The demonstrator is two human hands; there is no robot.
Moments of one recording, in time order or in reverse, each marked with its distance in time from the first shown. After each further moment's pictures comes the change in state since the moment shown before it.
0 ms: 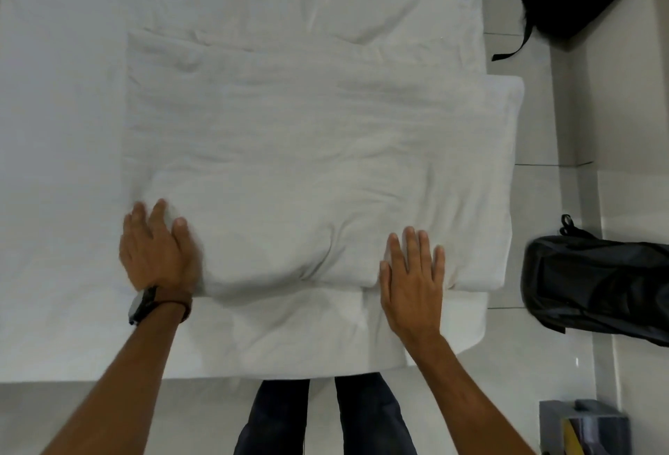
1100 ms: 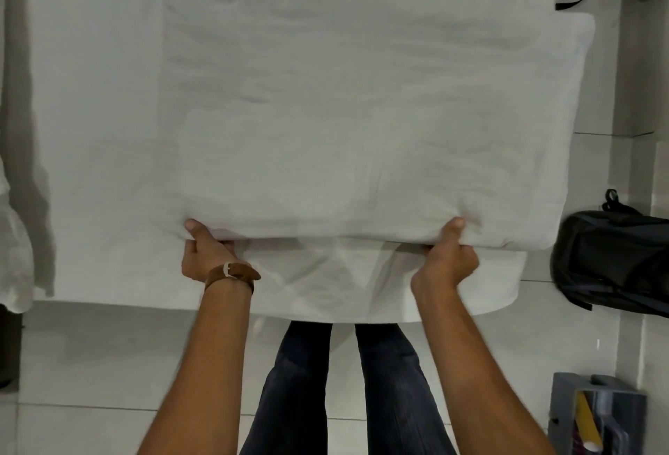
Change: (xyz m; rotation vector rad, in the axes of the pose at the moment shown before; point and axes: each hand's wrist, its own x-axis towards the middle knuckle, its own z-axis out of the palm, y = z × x) left_hand -0.086 0.019 -0.004 -1.275 0.347 -1.112; right_hand 0.007 -0.056 -0.026 1.395 0.303 1.412
